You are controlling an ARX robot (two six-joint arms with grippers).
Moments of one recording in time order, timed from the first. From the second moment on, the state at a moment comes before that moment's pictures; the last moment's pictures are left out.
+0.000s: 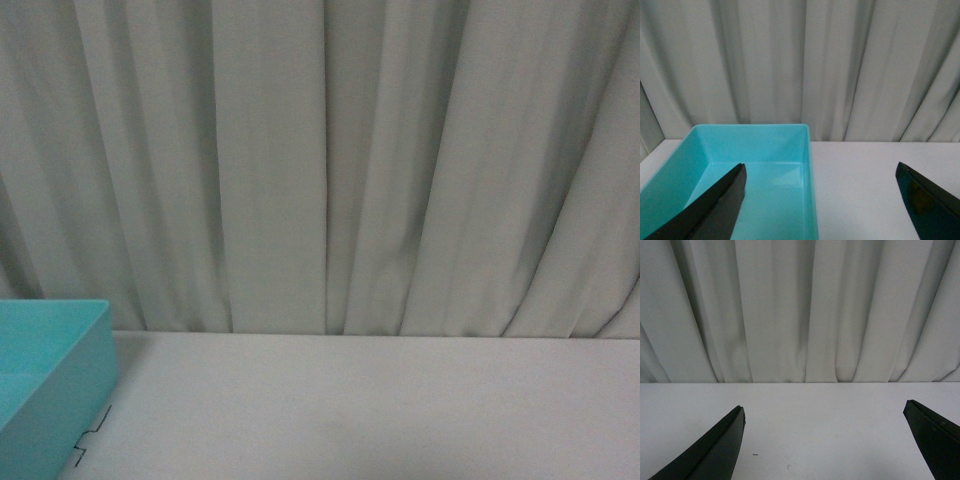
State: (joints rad) left arm 0.00 0.00 0.01 0.00 0.00 0.00; right arm 0.00 0.00 0.01 0.00 0.00 -0.01
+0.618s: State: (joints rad) left arm 0.00 0.00 0.01 0.00 0.00 0.00; right arm 0.00 0.00 0.01 0.00 0.00 -0.01
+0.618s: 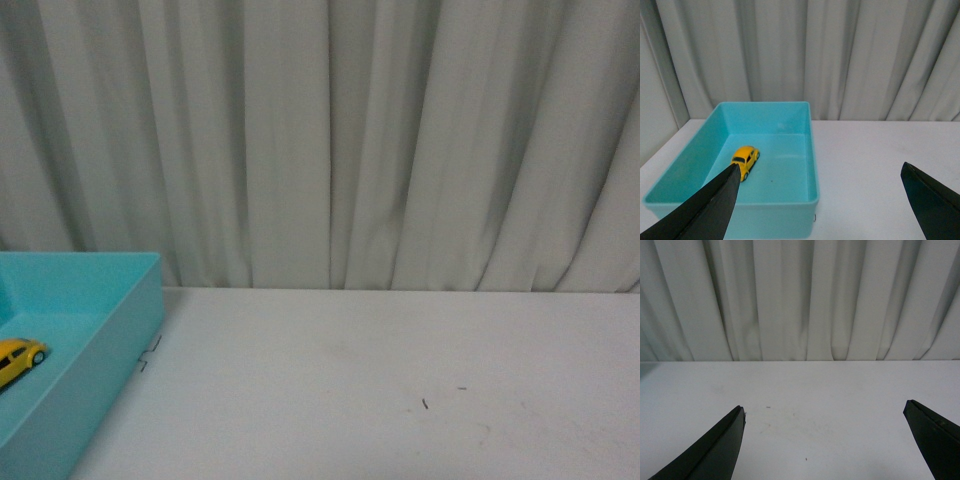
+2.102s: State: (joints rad) left arm 0.00 0.00 0.01 0.00 0.00 0.00; right arm 0.00 0.00 0.01 0.00 0.00 -0.01
